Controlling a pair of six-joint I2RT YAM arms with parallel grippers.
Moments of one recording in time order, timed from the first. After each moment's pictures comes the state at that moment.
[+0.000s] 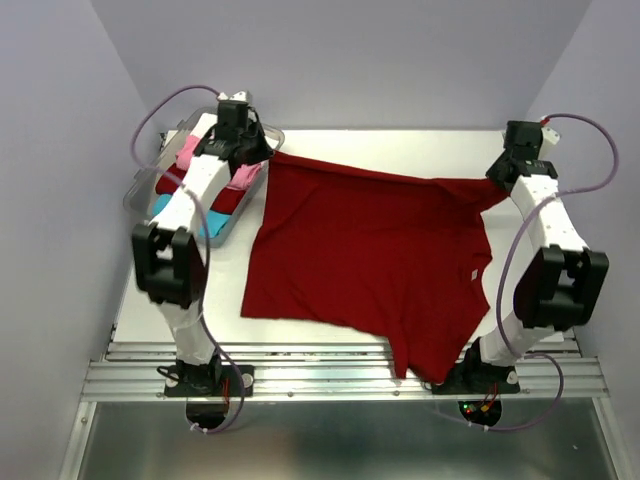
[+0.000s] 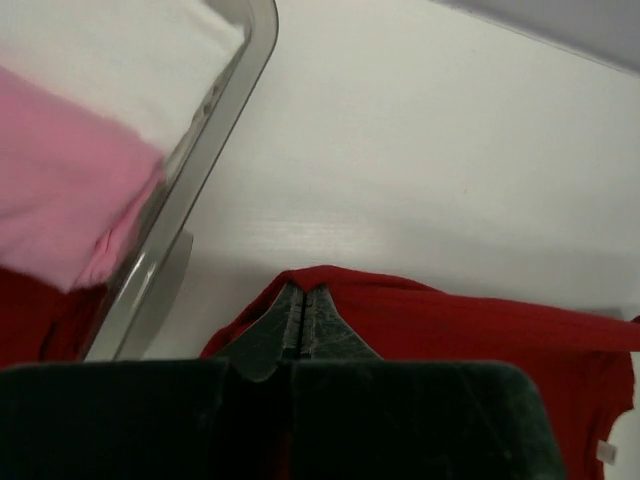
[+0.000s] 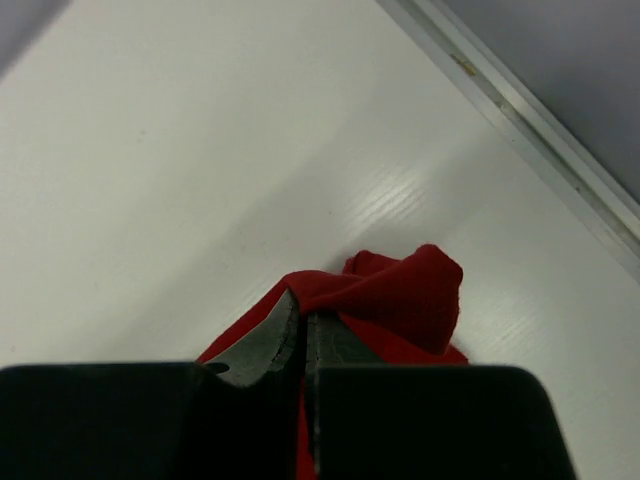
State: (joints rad) left arm -0.21 1.77 1.64 -0.44 0.09 -0.50; right arm -0.14 1.59 1.44 -0.53 0.37 0.51
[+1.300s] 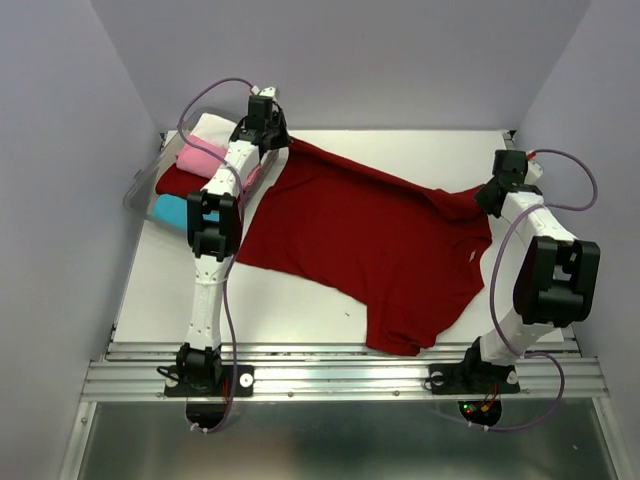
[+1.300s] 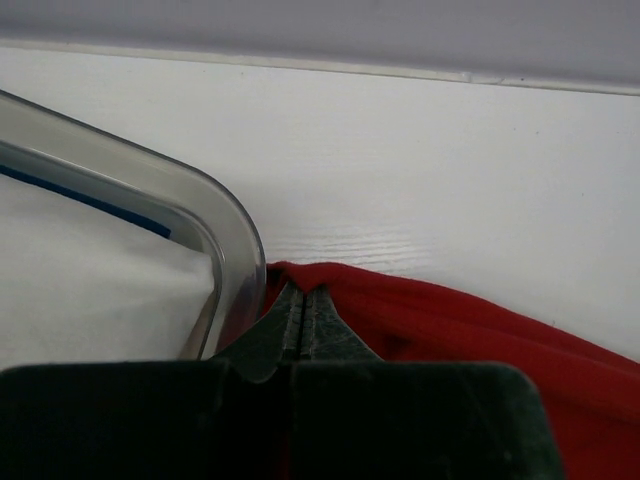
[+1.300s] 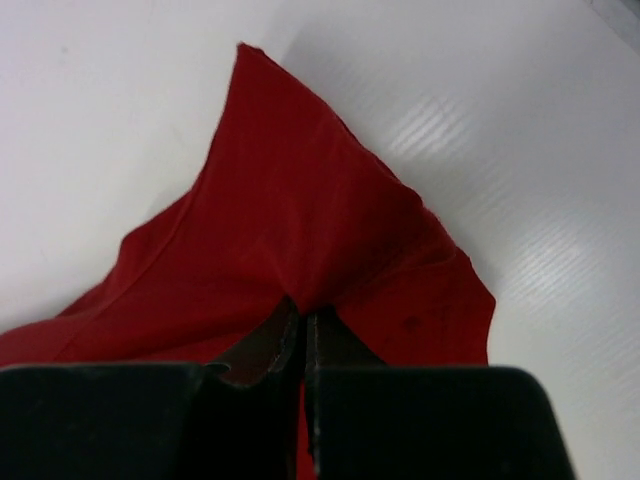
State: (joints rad) left arm -0.21 2.51 2.34 -0.38 0.13 -0.37; right arm -0.15 1.67 1.22 -0.36 0.28 0.63
